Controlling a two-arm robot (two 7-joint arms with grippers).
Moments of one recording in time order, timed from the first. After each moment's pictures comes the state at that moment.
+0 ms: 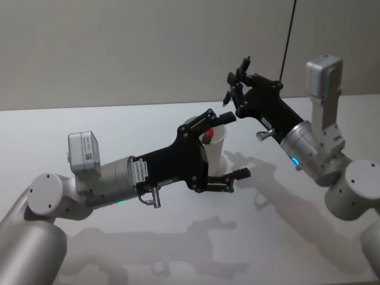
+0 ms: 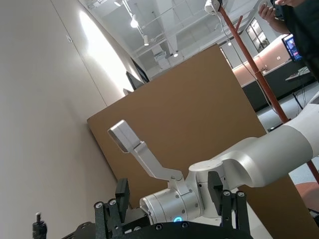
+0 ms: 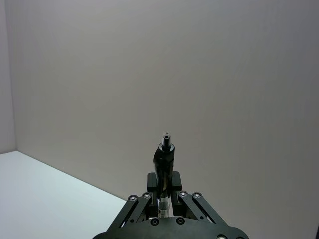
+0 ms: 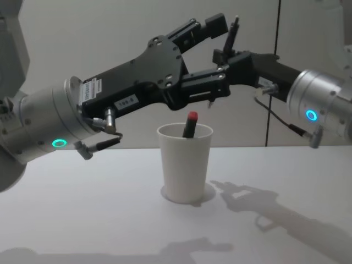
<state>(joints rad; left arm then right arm) -0.60 0.21 0.30 -1.07 -0.59 -0.60 -1.39 0.56 0.11 -0.33 -1.16 0.23 -0.27 0.38</state>
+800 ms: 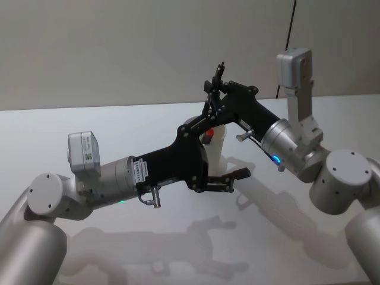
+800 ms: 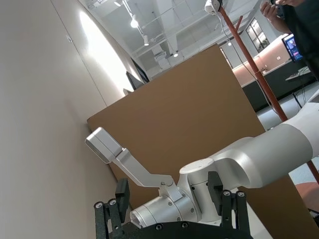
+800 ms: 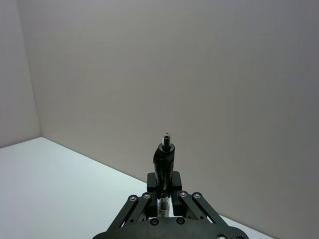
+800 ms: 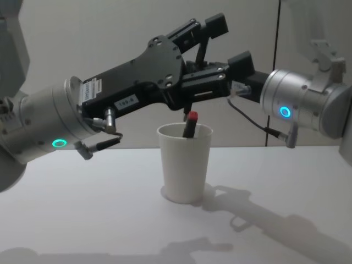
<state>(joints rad) -0.60 0.21 0.30 -1.07 -0.59 -0.60 -1.39 0.60 0.07 -0.36 -1.16 0.25 -0.12 0.40</state>
